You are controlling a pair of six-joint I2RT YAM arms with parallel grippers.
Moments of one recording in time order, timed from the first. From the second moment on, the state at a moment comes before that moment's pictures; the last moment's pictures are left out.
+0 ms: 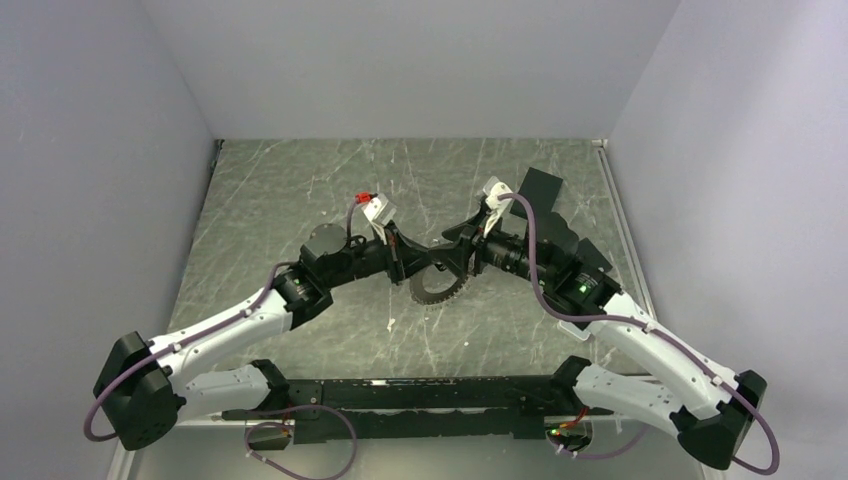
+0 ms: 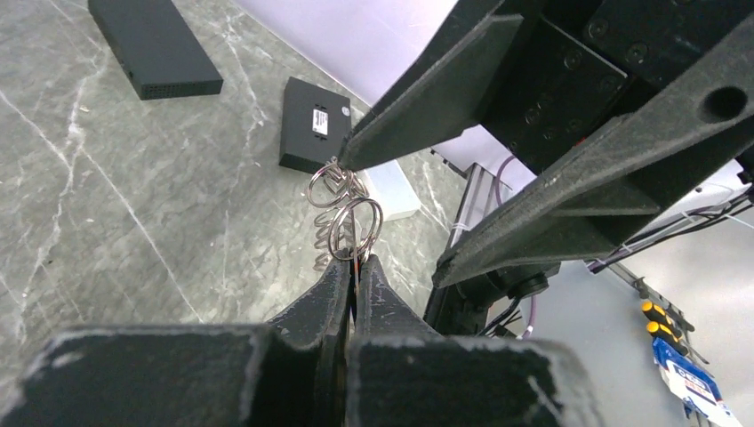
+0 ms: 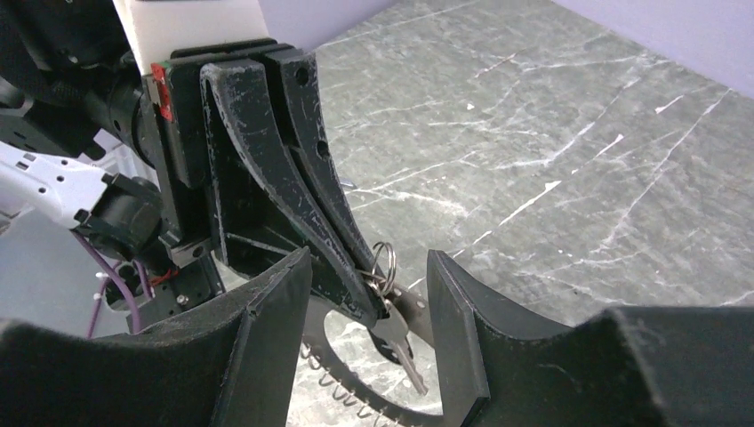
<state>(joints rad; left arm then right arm) -0.81 1.09 0.73 0.35 0.37 -0.49 0.78 0.91 0.90 -0.12 -0.26 0.16</state>
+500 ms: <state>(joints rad) -0.80 1.09 0.70 0.44 0.40 -0.54 0.78 0.94 0.90 -0.11 -0.25 0.17</state>
